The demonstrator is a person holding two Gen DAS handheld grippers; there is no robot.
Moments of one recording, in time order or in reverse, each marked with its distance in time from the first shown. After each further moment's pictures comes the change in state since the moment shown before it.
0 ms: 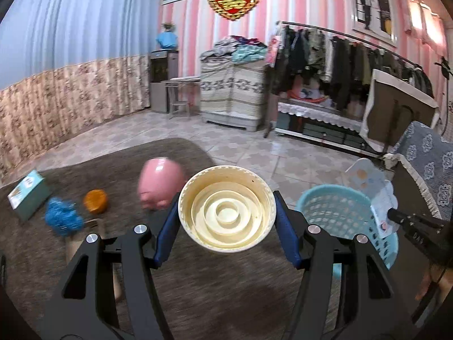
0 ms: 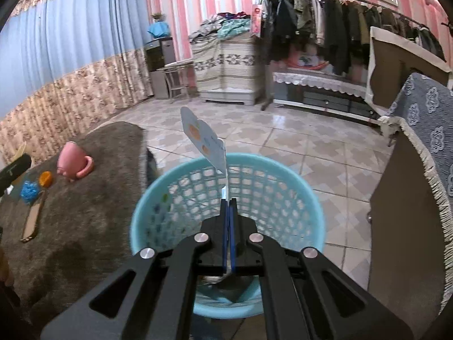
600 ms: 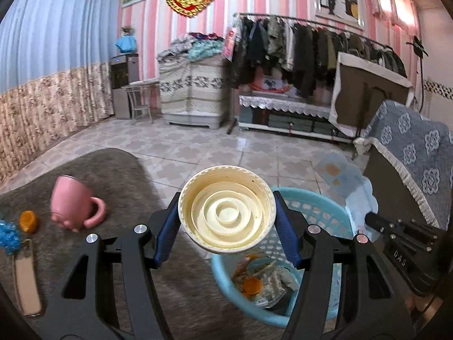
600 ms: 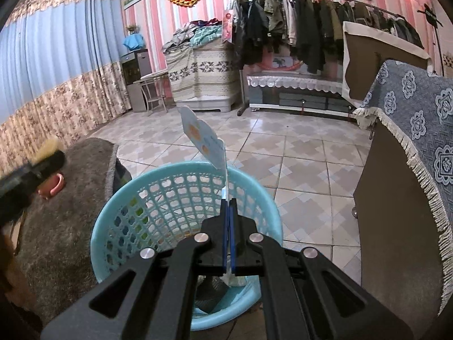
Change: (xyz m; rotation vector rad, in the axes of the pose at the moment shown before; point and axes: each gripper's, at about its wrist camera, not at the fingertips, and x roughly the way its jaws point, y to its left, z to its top) left arm 0.058 -0.118 -0.001 0.106 0.026 -0.136; right arm 0.009 -0.047 -0.002 0.095 -0.043 -0.075
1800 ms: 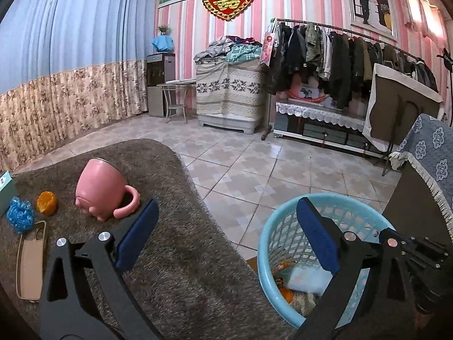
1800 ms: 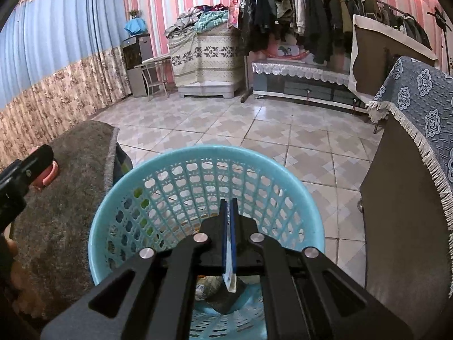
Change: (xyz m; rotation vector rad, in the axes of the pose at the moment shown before) left arm 0.013 0.040 -0.013 -0.095 -0.043 0.182; right arm 0.032 0.038 -0.008 -0.041 0.077 -0.017
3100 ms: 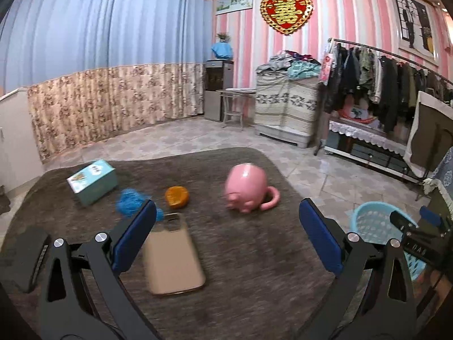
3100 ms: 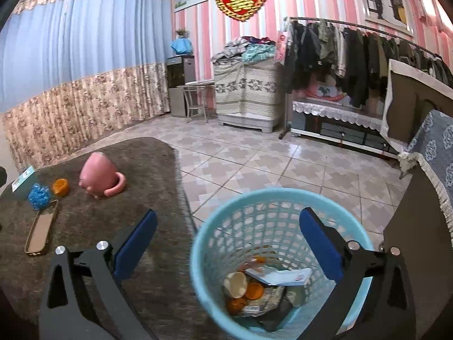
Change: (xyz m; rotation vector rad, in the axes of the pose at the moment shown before) left arm -0.128 0.167 -0.001 -0.116 -0.038 0.244; right arm -0.060 0.105 0.002 -0.153 -0.173 0.152
